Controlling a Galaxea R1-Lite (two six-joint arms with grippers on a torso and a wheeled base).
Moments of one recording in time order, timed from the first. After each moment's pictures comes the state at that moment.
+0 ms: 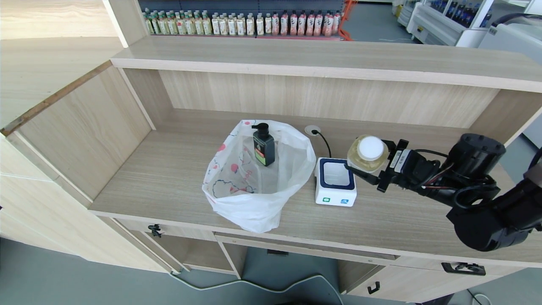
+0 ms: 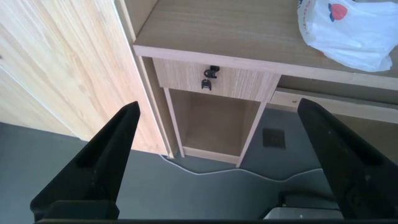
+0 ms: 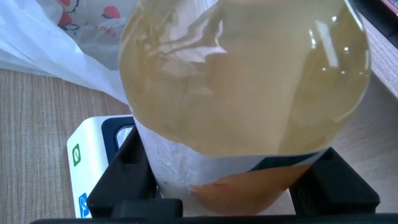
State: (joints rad) left arm 0.00 0.00 0.00 0.00 0.05 0.00; right arm 0.17 1.98 -0.74 -1.42 0.75 -0.87
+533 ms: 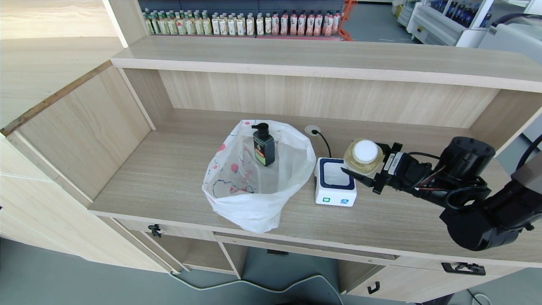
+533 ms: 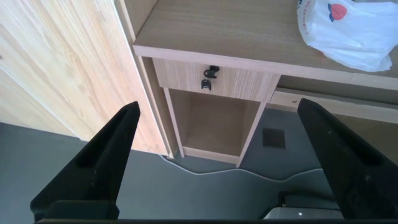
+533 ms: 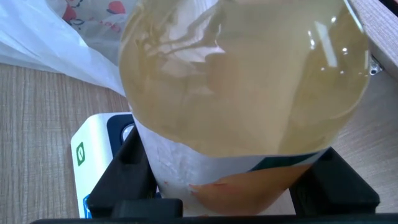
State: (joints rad) left arm 0.00 0.00 0.00 0.00 0.05 0.00; right arm 0.18 2.02 -0.75 -1.42 0.75 -0.88
